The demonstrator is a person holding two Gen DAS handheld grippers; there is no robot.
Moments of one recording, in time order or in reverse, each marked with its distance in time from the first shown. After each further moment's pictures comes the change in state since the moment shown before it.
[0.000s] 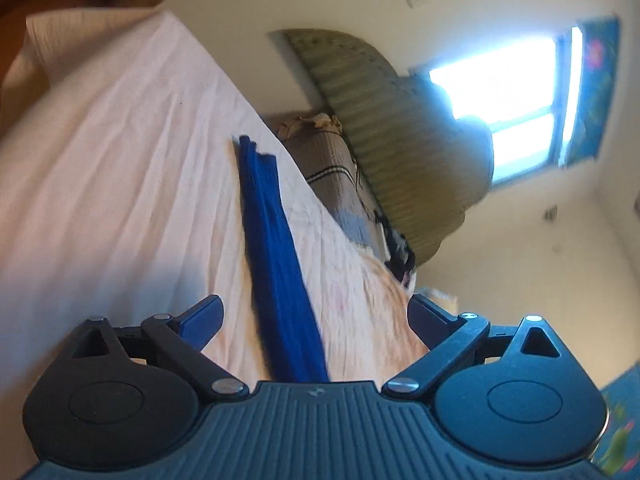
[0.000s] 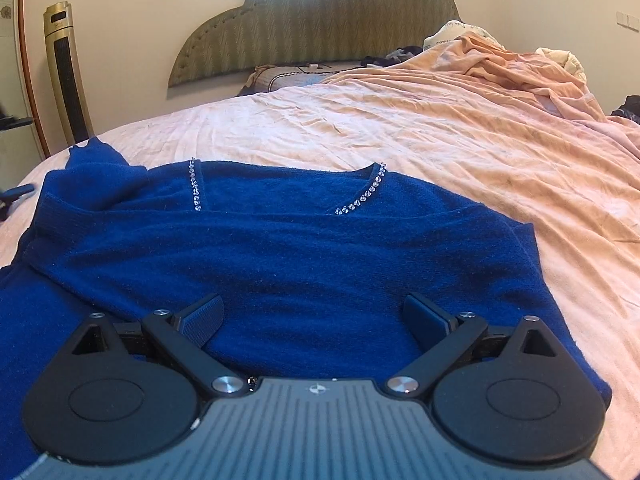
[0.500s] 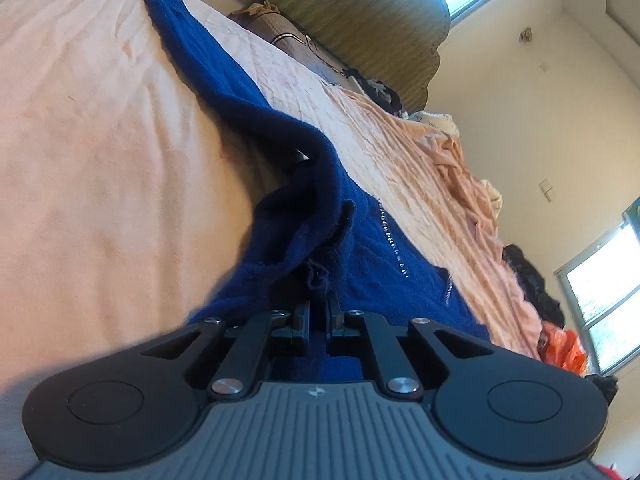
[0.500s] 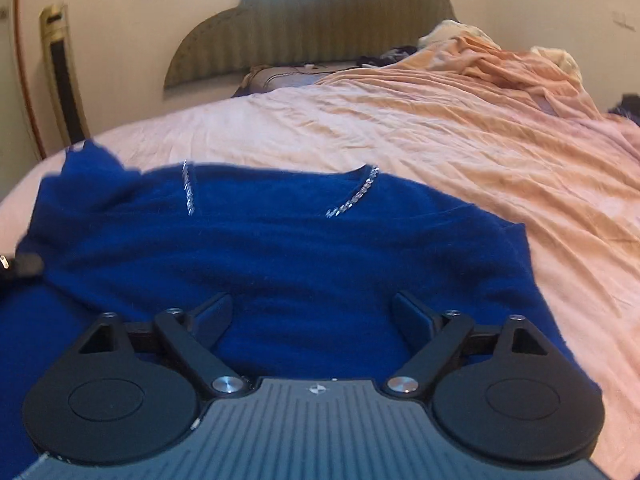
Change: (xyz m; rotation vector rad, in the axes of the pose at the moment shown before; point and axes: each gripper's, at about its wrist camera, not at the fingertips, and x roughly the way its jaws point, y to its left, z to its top) left arm -0.042 -0.050 -0.187 0.433 0.309 0.089; right arm 0.001 0.000 0.003 -0.015 -0.001 -0.017
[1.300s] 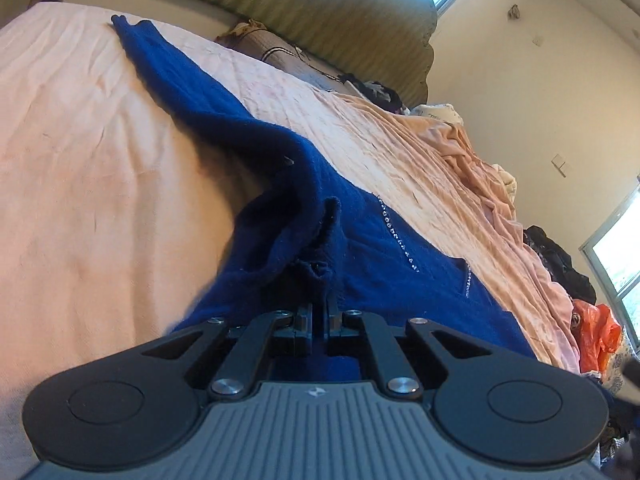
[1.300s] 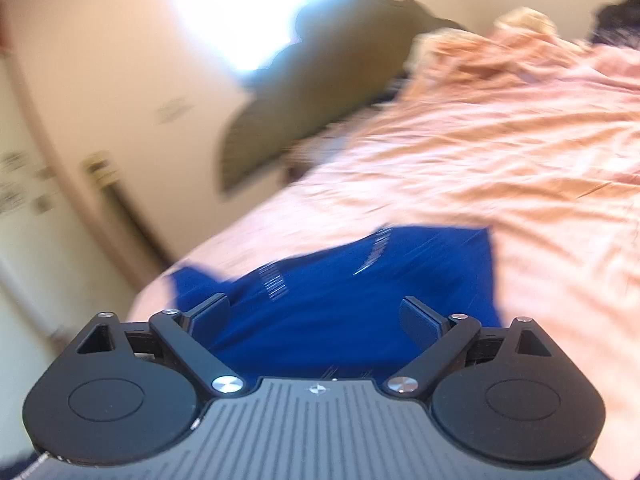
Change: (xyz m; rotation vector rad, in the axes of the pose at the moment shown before) left arm 0.016 -0.023 -0.008 0.120 -0.045 0.060; right arm -0.106 -0.072 0.016 0.407 -0.139 0.262
